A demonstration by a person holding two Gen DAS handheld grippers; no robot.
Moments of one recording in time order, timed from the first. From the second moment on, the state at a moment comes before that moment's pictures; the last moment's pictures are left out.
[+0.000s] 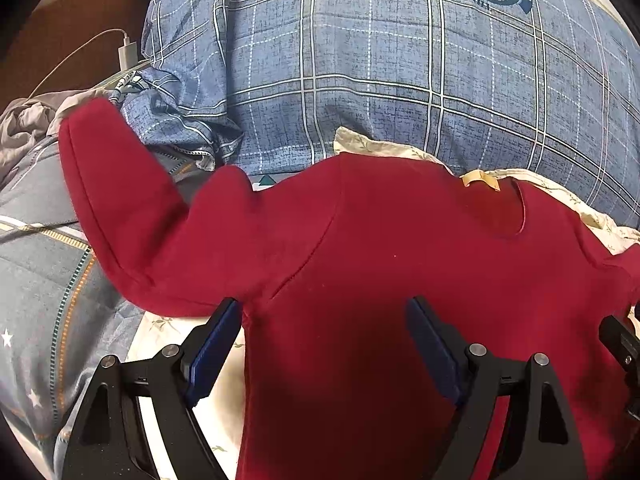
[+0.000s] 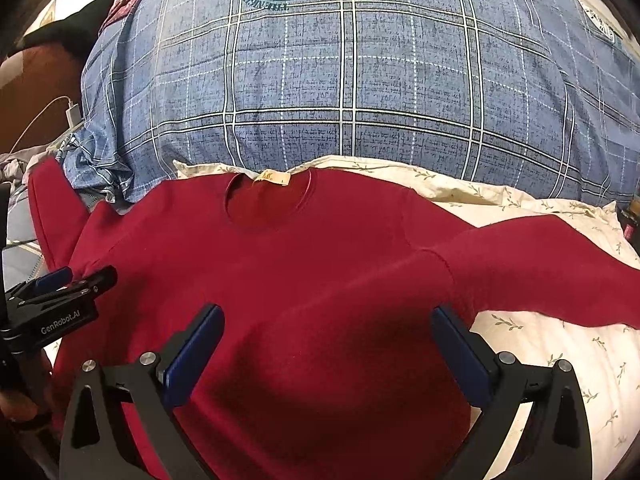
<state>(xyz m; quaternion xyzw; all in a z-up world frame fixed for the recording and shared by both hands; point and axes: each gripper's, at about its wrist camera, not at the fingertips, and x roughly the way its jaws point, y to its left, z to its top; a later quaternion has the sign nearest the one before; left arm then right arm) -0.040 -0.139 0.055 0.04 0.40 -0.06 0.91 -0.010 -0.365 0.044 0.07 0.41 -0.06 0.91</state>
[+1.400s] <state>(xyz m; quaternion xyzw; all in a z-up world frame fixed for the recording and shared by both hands) -0.040 -0.138 0.053 0.04 0.39 -0.07 0.92 -0.012 -0.355 0.041 0.08 0.43 -0.04 0.90</state>
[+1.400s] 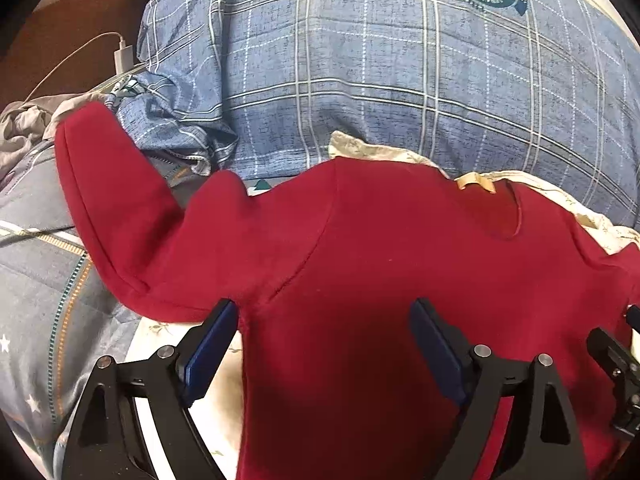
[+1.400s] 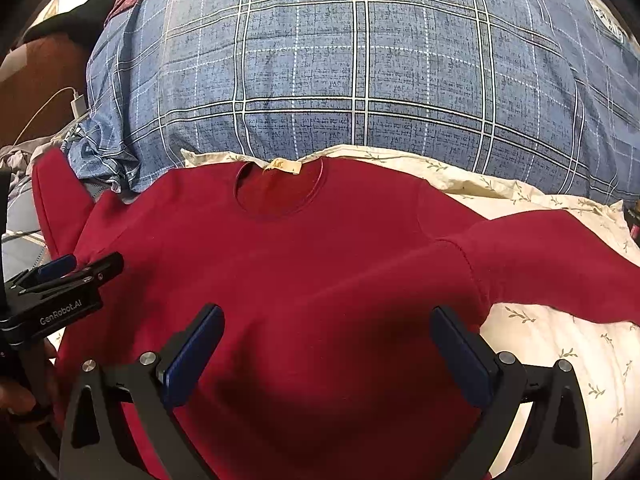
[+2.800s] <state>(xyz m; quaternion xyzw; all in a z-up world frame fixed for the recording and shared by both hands) -0.033 -0.139 0.047 0.04 0.41 -0.06 0.91 -0.012 -0.350 0.036 0.06 0.44 -0.04 0.90</state>
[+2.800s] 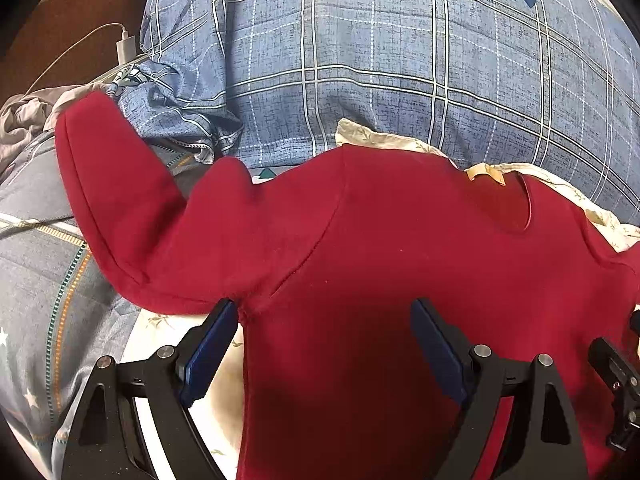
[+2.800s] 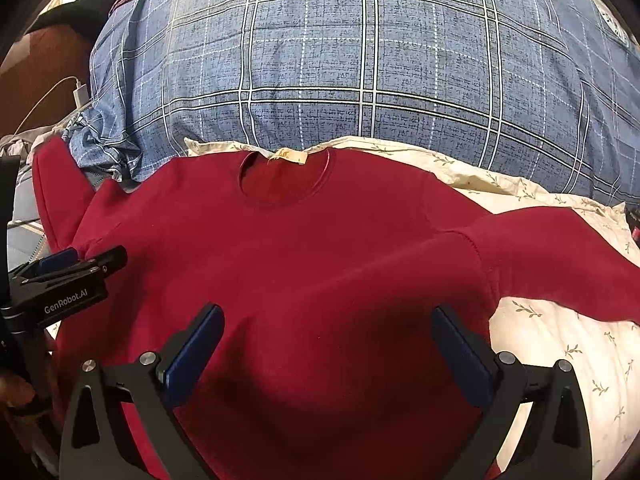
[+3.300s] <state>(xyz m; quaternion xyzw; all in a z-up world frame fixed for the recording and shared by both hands) -0.034 -0.137 0.049 0.04 0.40 -0.06 0.91 -0.010 -0.350 0.032 0.06 0.44 -0.03 0.89</state>
